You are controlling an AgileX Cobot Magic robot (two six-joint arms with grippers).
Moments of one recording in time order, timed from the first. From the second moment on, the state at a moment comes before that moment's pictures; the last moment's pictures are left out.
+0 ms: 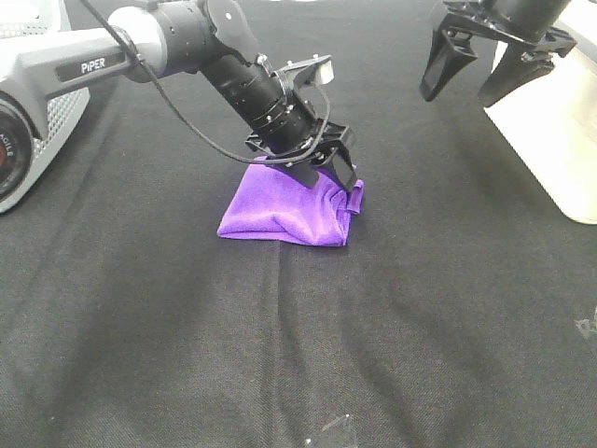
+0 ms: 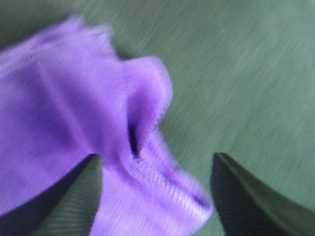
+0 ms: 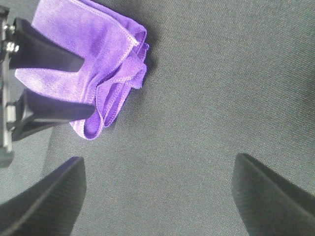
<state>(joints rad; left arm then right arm) -0.47 2.56 -2.26 -0.61 1.04 0.36 0.12 2.00 -1.82 0.35 1.22 -0.22</state>
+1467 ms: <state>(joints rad) -0.17 2.45 -2.48 -0.27 1.21 0.13 0.33 2.31 -1.82 0.53 0.91 -0.77</state>
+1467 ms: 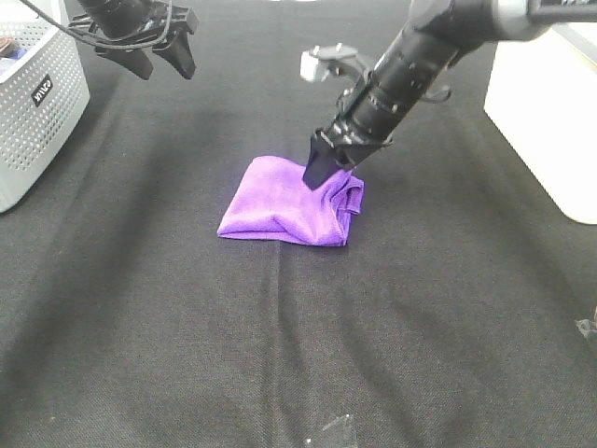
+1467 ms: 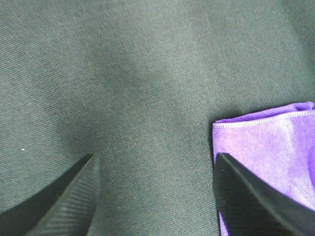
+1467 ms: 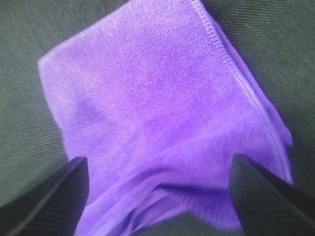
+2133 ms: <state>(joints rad) -0.17 2.45 -2.48 -0.27 1.21 0.17 0.32 2.35 -1.82 0.35 0.90 -0.85</state>
